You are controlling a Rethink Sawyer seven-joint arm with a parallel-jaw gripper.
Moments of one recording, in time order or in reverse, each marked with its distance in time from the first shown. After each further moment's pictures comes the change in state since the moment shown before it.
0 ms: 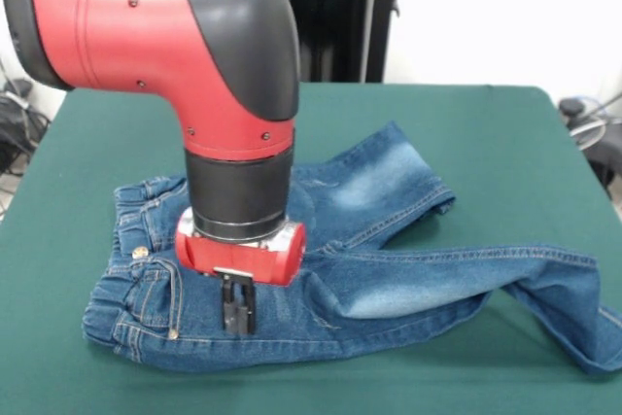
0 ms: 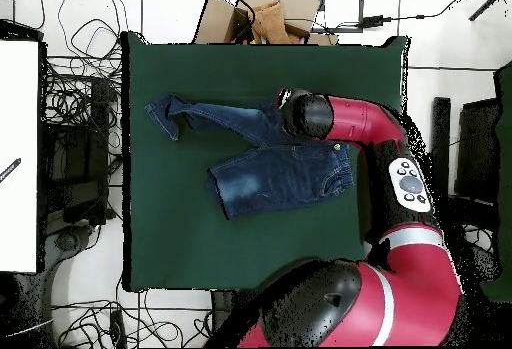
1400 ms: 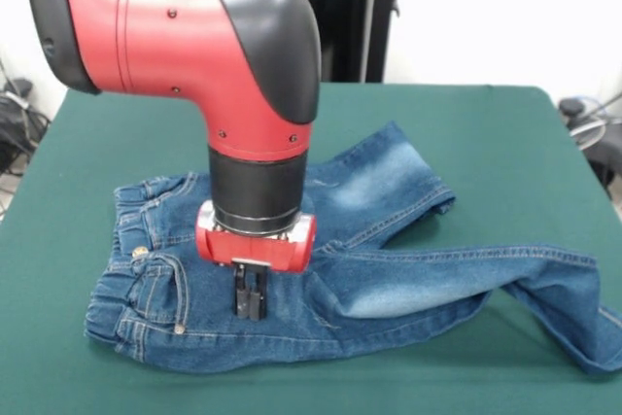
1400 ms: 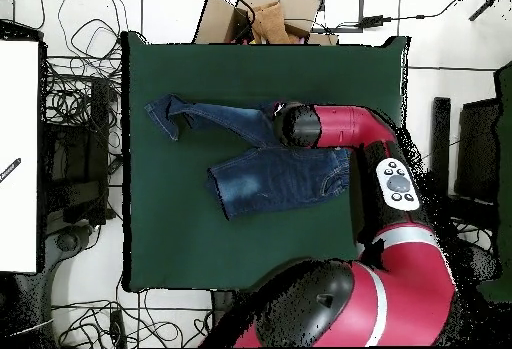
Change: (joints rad) arm 0.018 -0.005 0.003 0.041 -0.128 0.013 0.000
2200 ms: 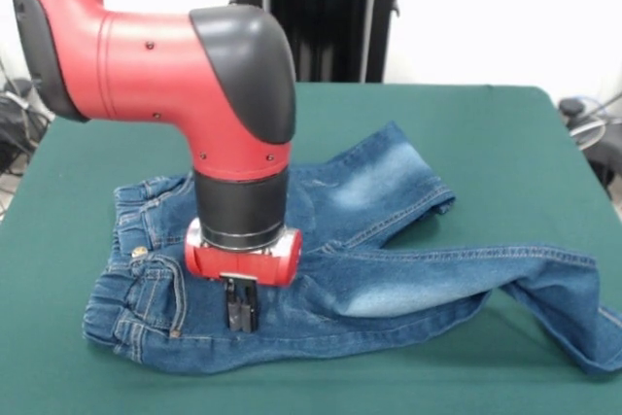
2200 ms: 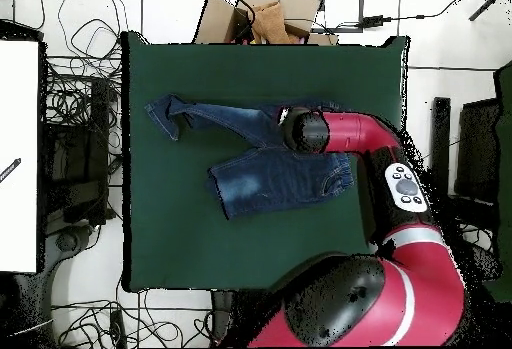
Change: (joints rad) arm -0.075 0.053 0.064 -0.003 -0.036 -0.031 0.000
